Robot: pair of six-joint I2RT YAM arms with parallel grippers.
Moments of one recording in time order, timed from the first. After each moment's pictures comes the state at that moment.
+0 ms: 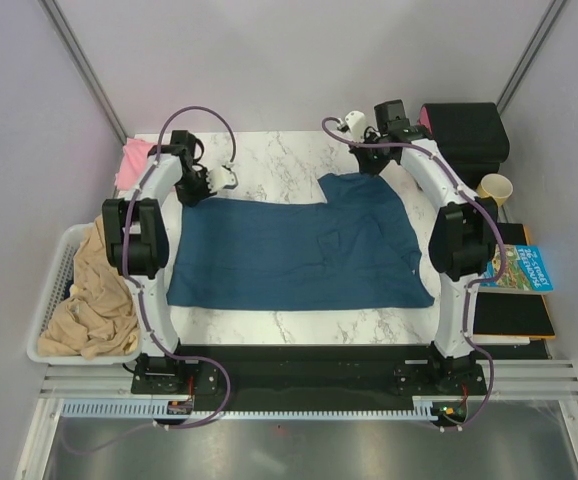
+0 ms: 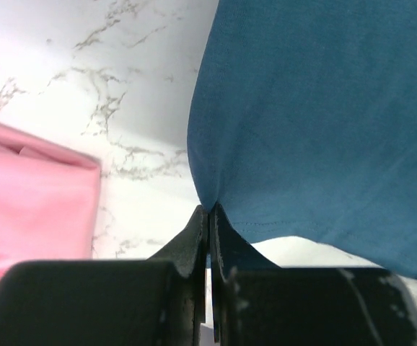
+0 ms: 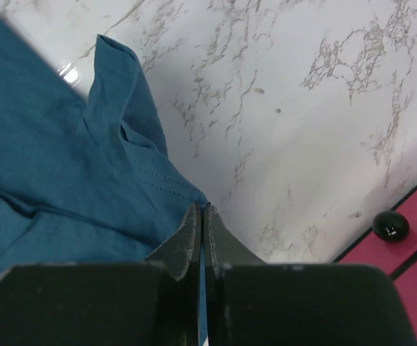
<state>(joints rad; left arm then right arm) -0.03 2.15 1.79 -0.94 0.11 1.24 0.22 2.15 1.99 -0.72 -0.25 -0.55</state>
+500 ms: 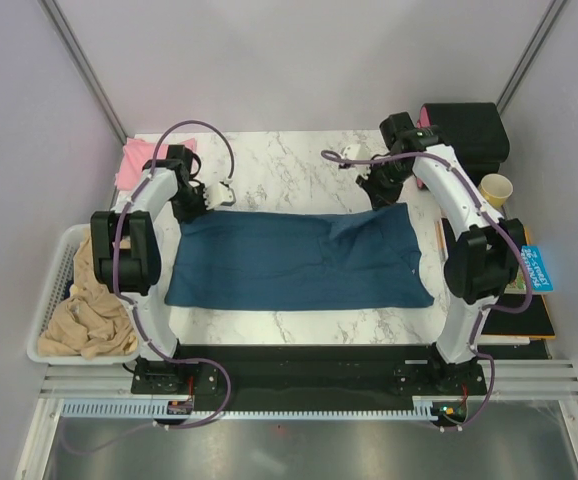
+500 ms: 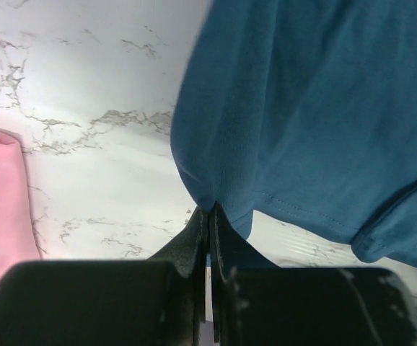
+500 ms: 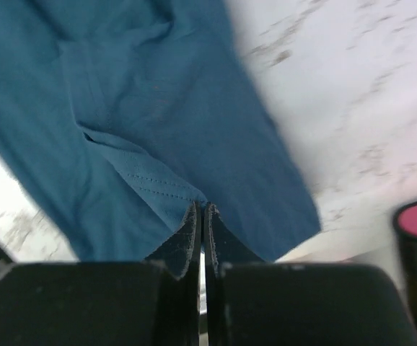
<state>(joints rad) -0.03 1.95 1.53 -0.91 0.11 1.26 0.25 1.92 1.88 -1.18 -0.34 -0.82</state>
